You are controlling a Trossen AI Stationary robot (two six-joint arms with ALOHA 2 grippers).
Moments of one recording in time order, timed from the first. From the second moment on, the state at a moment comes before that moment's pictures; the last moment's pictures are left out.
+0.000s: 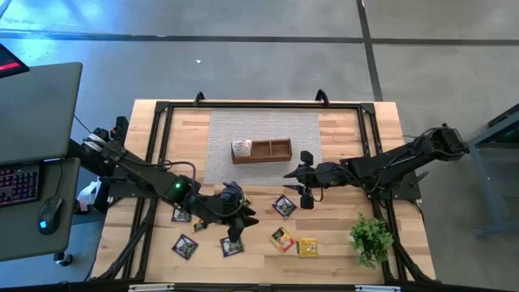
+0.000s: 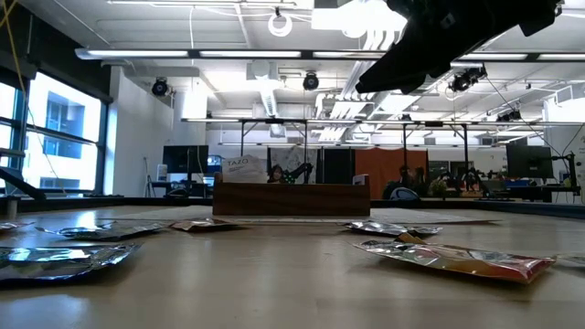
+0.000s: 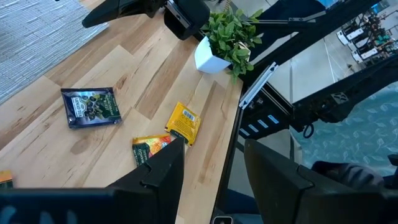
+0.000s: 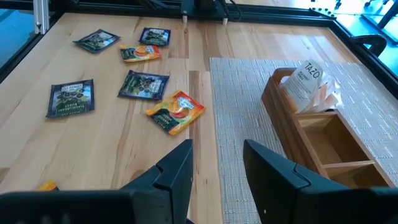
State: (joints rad) left arm -0.51 1.47 1.21 -0.23 -0.35 -0.97; right arm 0.20 1.29 0.66 0.16 0.24 0.07
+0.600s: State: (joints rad) left arm -0.49 1.47 1.21 -0.24 -0.52 -0.71; right arm 0.20 1.29 0.66 0.20 0.24 0.06
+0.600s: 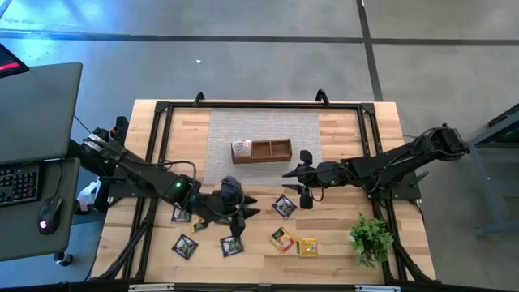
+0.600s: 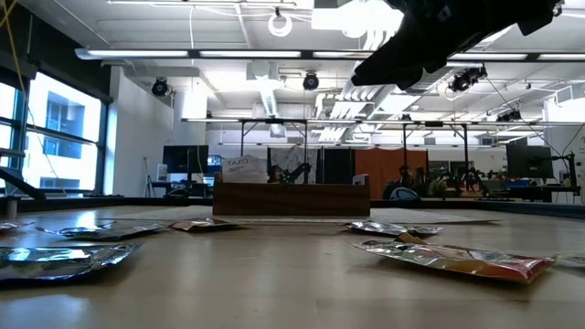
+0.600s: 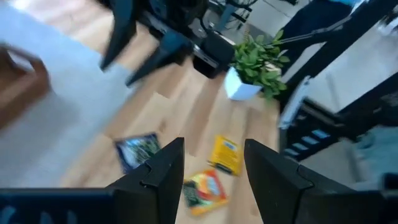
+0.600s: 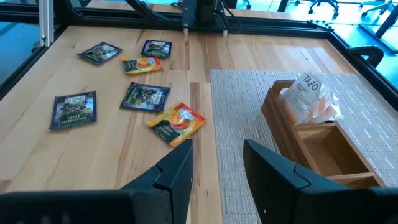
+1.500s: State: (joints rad) left arm -0.38 1.60 1.21 -0.33 -0.22 -0.56; right arm 0.20 1.29 0.66 0.22 0.23 0.07
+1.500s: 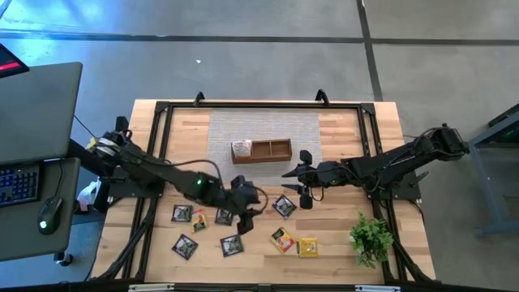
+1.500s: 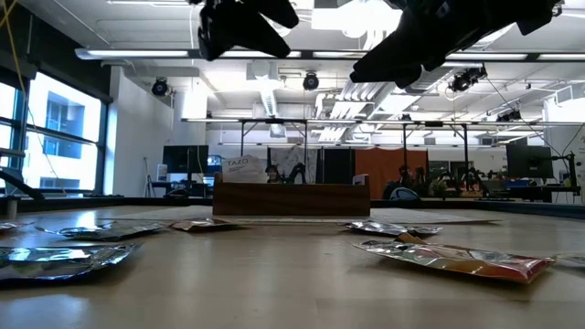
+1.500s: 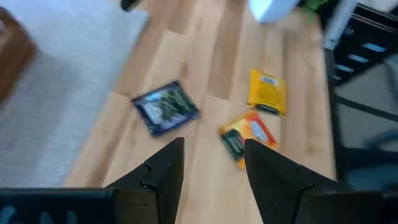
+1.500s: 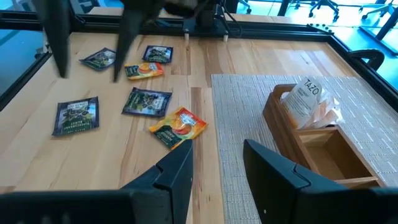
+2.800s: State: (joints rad) left arm -0.12 1.64 1.21 -0.48 0.10 -0.53; right arm 0.22 1.41 0.66 0.21 -0.13 0.13
